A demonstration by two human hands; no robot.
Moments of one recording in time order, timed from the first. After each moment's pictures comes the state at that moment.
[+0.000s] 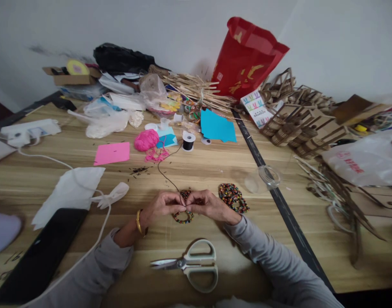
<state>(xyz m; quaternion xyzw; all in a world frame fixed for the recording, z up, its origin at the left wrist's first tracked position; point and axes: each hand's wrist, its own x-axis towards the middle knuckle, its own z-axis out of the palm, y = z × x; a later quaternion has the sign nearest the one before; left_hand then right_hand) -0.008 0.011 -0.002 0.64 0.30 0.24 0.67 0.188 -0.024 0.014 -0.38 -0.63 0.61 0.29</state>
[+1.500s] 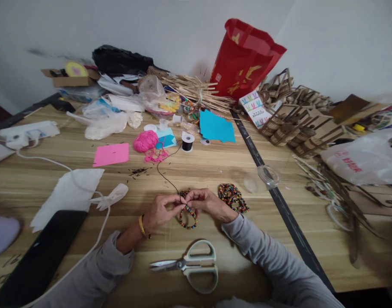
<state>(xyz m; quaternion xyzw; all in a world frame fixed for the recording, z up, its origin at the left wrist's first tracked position) -0.003 -0.003 -0.002 0.78 0.34 0.34 0.39 0.186 -0.018 -0.001 -0.39 -0.47 0.72 0.33</state>
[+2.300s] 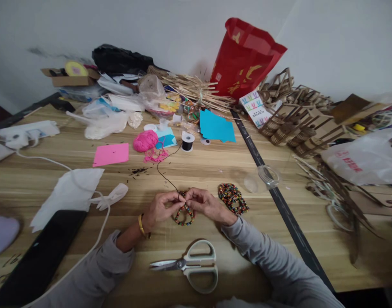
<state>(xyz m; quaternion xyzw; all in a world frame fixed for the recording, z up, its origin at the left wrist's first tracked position) -0.004 0.001 -0.005 0.75 0.33 0.35 0.45 0.181 -0.024 0.005 -0.37 -0.53 0.68 0.36</state>
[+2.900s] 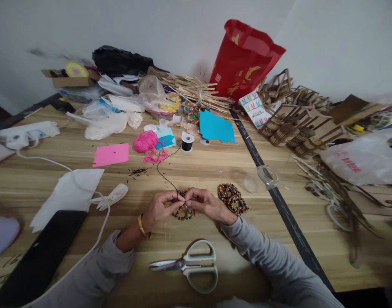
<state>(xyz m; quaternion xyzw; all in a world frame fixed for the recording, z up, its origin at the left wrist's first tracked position) -0.005 0.002 -0.004 0.74 0.36 0.35 0.45 0.183 -0.025 0.014 -0.39 -0.54 0.67 0.33</state>
